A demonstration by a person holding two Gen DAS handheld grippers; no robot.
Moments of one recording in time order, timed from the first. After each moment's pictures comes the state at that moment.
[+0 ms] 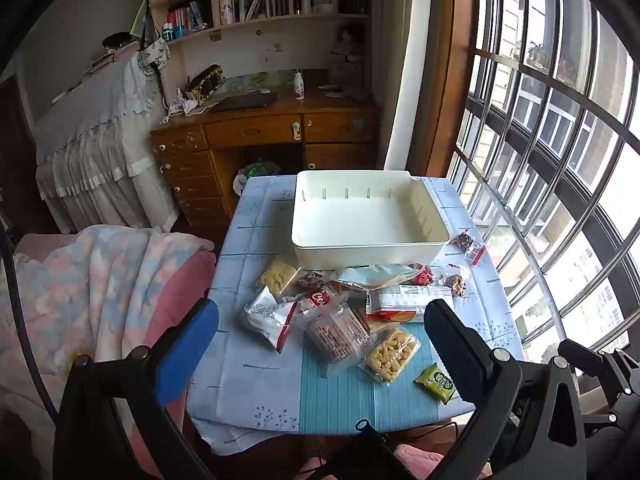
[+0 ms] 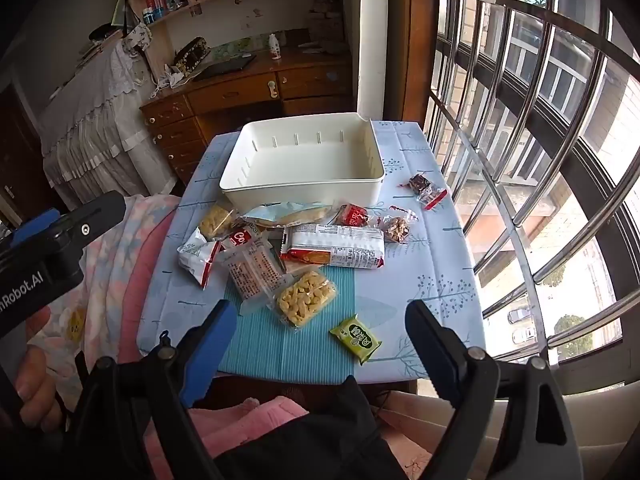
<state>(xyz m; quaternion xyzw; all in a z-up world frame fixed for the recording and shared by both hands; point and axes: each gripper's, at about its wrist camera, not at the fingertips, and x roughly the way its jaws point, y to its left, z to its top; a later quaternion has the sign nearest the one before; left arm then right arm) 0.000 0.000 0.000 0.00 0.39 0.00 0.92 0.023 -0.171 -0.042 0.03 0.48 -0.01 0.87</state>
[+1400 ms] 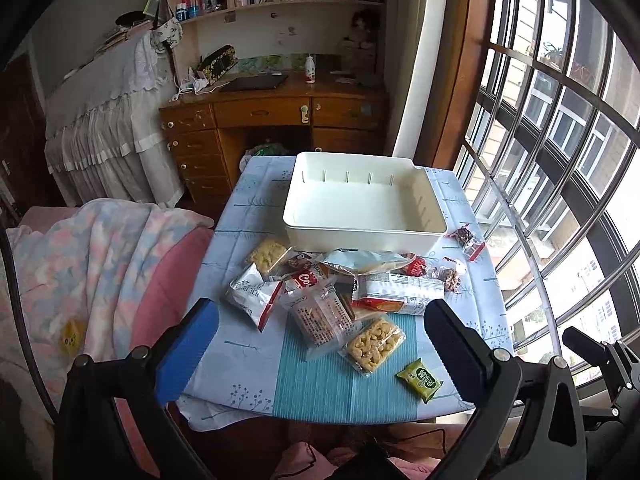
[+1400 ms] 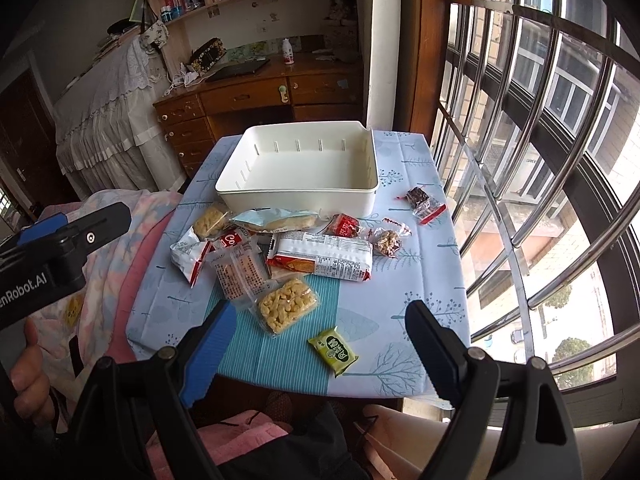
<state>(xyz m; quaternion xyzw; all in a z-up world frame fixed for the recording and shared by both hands) -0.007 -0.024 -0.015 -0.03 0.42 0.03 0.91 0.023 -0.192 -0.041 0.00 0.47 0.03 0.88</state>
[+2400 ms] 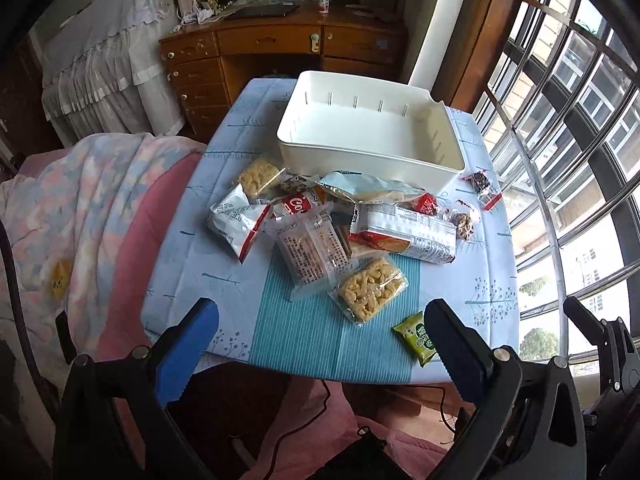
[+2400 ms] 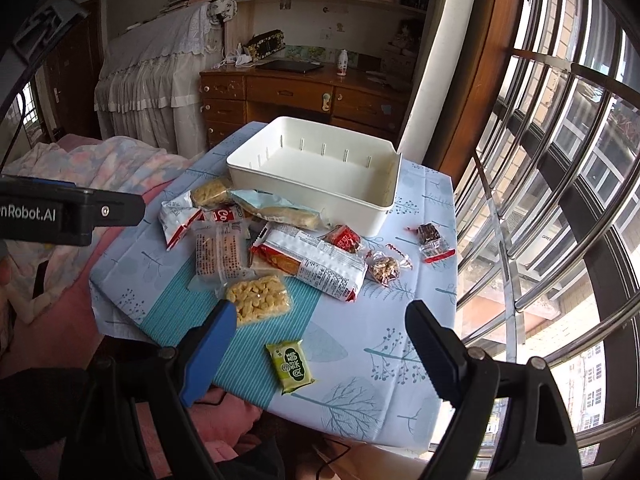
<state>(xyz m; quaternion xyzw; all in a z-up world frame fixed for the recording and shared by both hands) 0.020 -0.041 -0.087 -0.05 0.53 0.04 0.84 0.029 -0.200 -0.086 -0.12 0.43 0.10 0.89</state>
